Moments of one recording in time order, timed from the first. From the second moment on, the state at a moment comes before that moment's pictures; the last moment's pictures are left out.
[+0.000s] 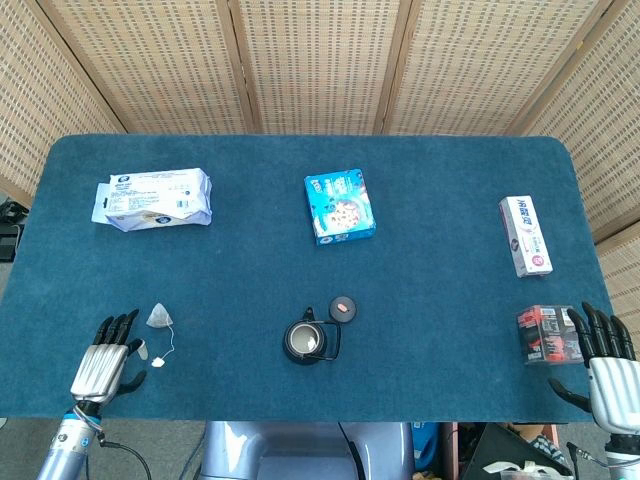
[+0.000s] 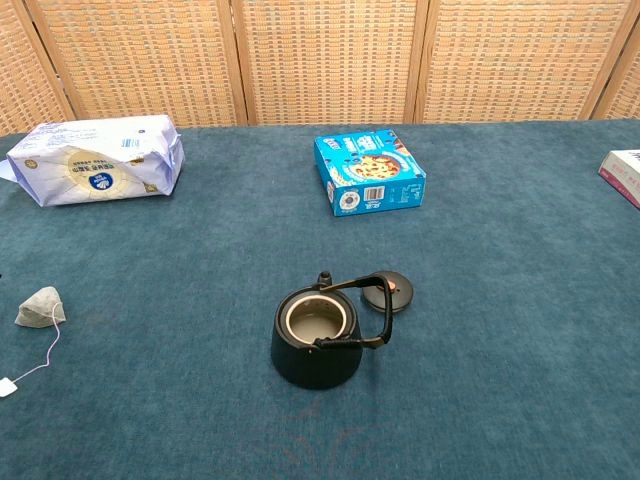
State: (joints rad) left arm -0.13 -1.48 0.02 -1.46 1.42 1.26 0.28; right arm -0.02 -1.19 0.03 -1.50 -1.55 1.60 0.00
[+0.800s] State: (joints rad) left arm -0.16 -1.53 0.02 -1.42 1.39 1.22 0.29; right arm -0.04 -1.19 0.04 -1.50 -1.53 1.60 0.00
